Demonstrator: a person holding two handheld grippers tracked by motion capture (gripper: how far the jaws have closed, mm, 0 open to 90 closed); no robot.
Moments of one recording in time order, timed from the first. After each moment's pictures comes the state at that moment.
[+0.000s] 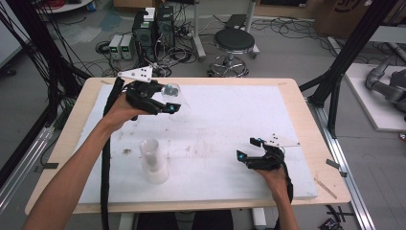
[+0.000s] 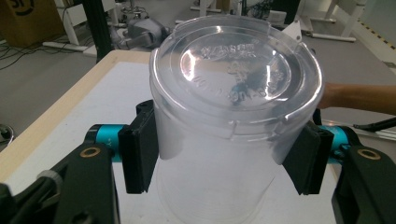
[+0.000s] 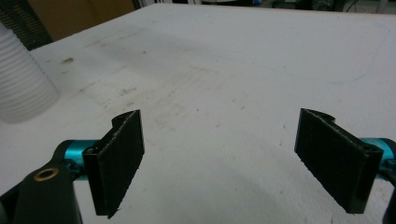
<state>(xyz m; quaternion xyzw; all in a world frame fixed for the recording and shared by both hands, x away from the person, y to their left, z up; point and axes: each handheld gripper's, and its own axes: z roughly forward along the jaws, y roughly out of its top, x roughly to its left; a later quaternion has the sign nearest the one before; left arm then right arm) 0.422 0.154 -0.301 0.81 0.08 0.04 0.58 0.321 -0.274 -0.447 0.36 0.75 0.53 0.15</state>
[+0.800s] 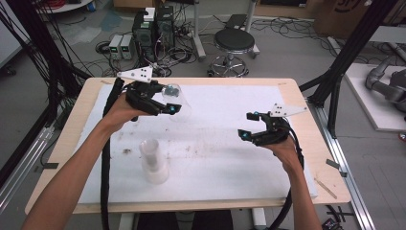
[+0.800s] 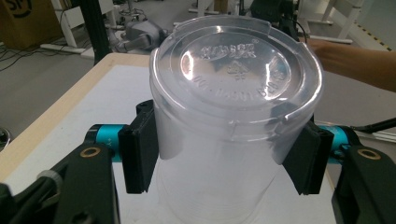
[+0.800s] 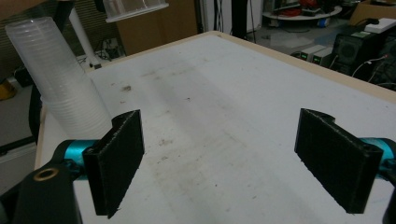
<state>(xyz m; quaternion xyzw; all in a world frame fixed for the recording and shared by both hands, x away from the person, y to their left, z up) 0.416 0.151 -0.297 0.81 0.08 0.04 0.59 0.370 -0.273 -0.364 0.23 0.79 0.57 0.10</state>
